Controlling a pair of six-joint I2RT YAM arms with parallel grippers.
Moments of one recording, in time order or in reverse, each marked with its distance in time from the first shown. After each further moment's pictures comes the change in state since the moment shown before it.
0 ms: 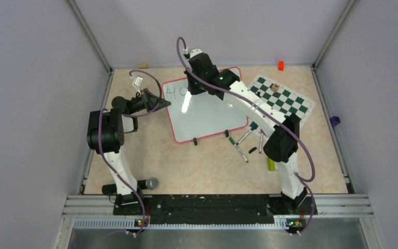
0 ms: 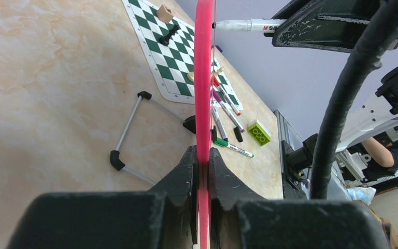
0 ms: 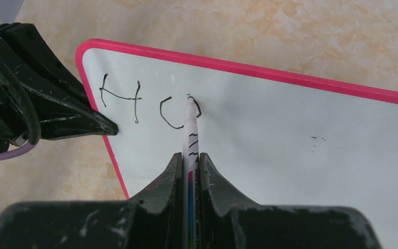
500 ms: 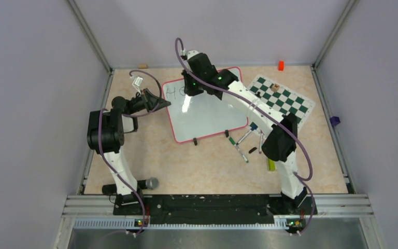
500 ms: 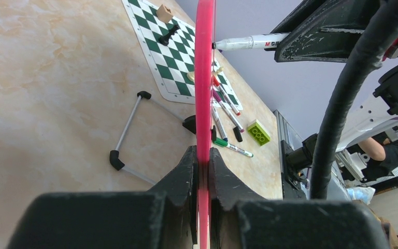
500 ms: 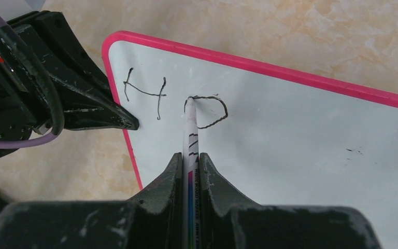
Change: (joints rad) left arm 0.000 0.000 0.000 -0.004 0.000 0.000; right arm 0.000 0.027 0.026 0.002 -0.091 0.000
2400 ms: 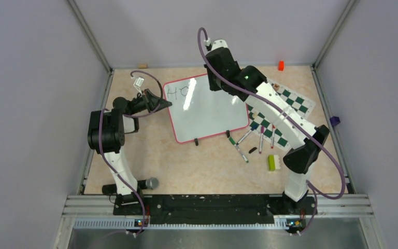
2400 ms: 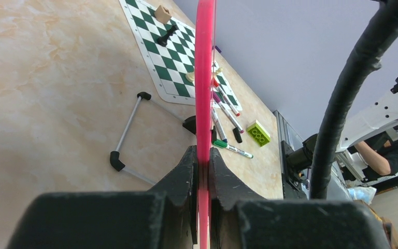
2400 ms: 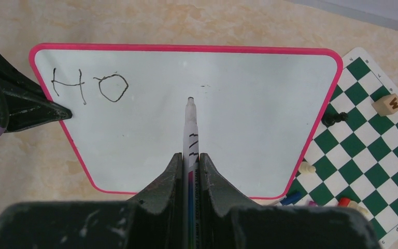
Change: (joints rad) left arm -0.013 0.000 -0.012 0.015 -0.011 0.003; right arm 0.009 -0.275 -0.093 -0.182 0.343 0.016
